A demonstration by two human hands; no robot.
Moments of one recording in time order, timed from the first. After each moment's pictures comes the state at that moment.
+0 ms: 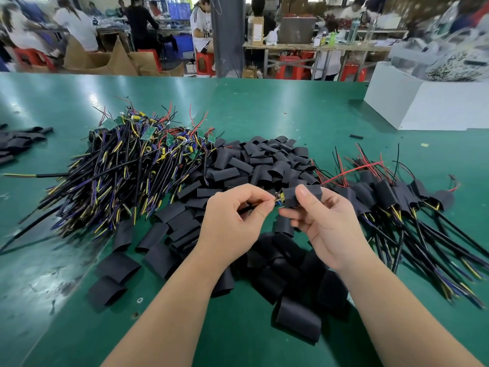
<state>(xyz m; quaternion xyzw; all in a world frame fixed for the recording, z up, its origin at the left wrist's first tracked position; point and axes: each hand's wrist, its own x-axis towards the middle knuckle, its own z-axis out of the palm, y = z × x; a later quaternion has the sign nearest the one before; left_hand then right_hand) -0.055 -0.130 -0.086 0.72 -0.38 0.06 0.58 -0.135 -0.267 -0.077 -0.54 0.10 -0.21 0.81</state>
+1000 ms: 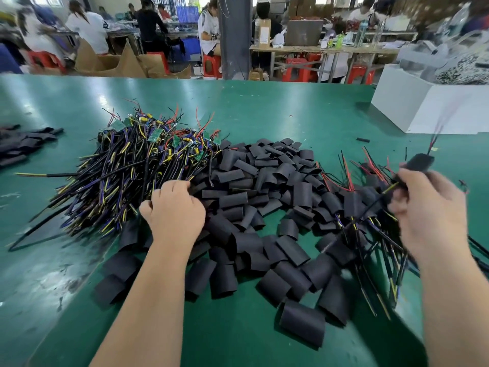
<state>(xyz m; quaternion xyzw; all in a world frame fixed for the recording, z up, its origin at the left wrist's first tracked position) 0.010 -0.088 -0.100 0.97 -0.05 0.14 0.21 -0.166 -0.352 -0.051 -0.55 0.30 -0.43 0.65</state>
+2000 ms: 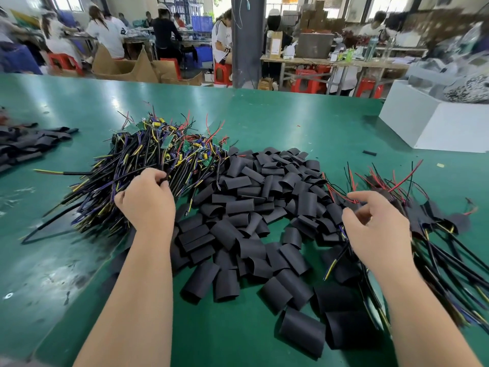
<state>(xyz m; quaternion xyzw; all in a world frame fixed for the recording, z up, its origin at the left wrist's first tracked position) 0.054 -0.055 -0.100 0.91 0.05 0.28 0.31 -0.150 -0.316 -0.076 -0.84 0.29 -0.30 0.33</state>
